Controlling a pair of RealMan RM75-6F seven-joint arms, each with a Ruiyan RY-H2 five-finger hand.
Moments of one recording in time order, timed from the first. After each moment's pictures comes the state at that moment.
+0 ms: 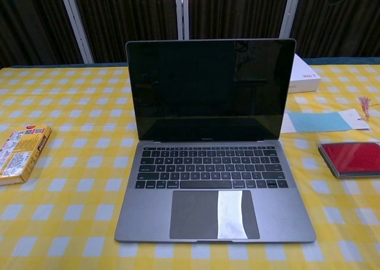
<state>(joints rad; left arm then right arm) -0.07 -1.05 -0.08 -1.69 1.44 1.49 0.02 0.50 -1.07 0.28 -1.72 -1.46 1.04 0.00</state>
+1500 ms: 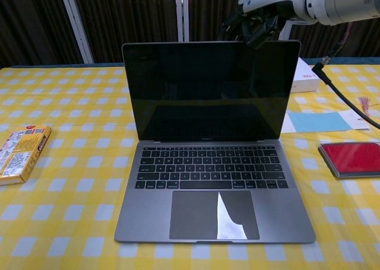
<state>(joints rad) -0.11 -1.08 -0.11 -1.65 1.33 1.43 0.07 1.06 -1.18 0.29 -1.73 -0.70 0.66 -0.20</state>
